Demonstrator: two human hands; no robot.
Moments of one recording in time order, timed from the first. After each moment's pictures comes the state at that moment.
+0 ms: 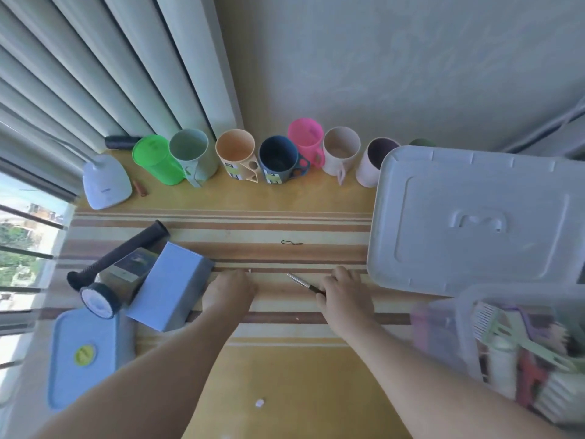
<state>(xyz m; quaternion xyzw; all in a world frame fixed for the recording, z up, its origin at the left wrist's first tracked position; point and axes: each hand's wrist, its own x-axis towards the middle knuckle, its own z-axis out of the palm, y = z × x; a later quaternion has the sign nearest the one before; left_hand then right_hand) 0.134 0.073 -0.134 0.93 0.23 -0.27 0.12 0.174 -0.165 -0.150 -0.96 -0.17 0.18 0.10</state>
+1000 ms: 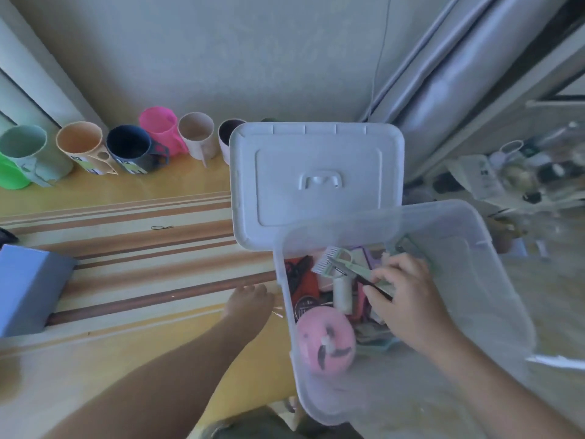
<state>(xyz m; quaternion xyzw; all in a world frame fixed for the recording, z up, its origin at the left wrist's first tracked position) 0.104 -0.215 -0.147 0.95 -0.19 -0.26 -0.04 0.114 -0.503 0.013 -0.98 -0.09 -0.03 0.19</state>
